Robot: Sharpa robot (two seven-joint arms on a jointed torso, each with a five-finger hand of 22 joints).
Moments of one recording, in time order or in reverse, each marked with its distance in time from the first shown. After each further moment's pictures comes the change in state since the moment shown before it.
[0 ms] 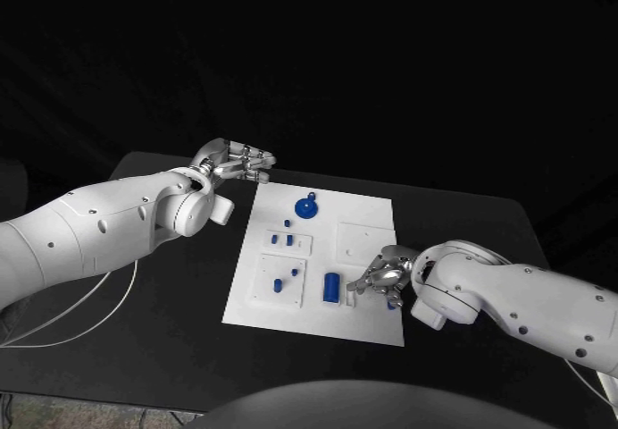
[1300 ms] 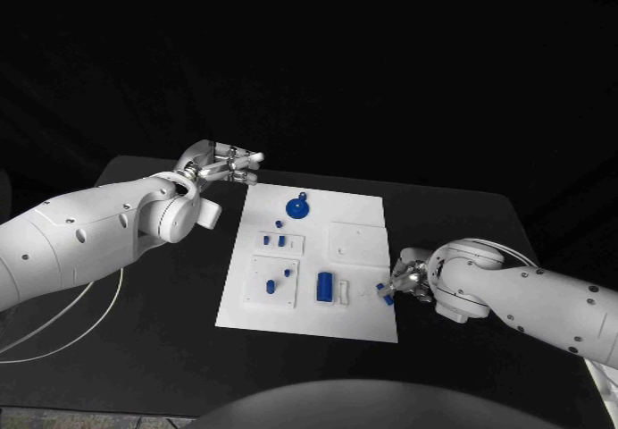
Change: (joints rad) left arm -0.001 -0.017 -0.001 0.023 0.000 -0.001 0.025; left_hand -0.068 -0.034 -0.136 0.048 -0.017 0.000 0.000 0.000 0.000 0.000 0.000 0.000 0.000 -0.004 0.004 0.000 -0.012 -0.016 0.007 0.007 0.000 -0.048; right arm -0.037 -0.034 0.006 -0.102 -0.259 0.129 -0.057; right_hand 0.001 -0.009 0.057 0.002 -0.086 -0.018 0.007 0.000 -0.003 0.026 -0.002 0.028 0.033 0.000 0.000 0.020 0.009 0.000 0.000 0.000 0.020 0.008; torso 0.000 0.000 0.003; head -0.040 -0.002
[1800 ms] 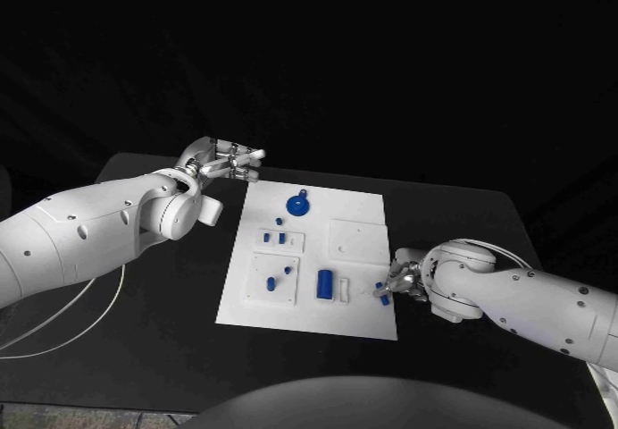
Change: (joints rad) left arm 0.000 0.003 0.000 -0.001 0.000 0.001 0.000; left_hand 0.000 0.000 0.000 0.006 0.000 0.000 0.000 0.000 0.000 0.000 0.000 0.000 0.000 -0.005 0.005 0.000 -0.005 0.000 0.000 0.000 0.000 -0.010; right arm -0.004 0.023 -0.015 -0.001 -0.049 0.005 -0.002; right_hand -0.009 -0.009 0.007 0.018 -0.011 0.005 -0.003 -0.001 0.012 0.000 0.000 -0.004 0.000 0.000 0.000 0.000 0.002 0.000 0.000 0.000 0.000 0.002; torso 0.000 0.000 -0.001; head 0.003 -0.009
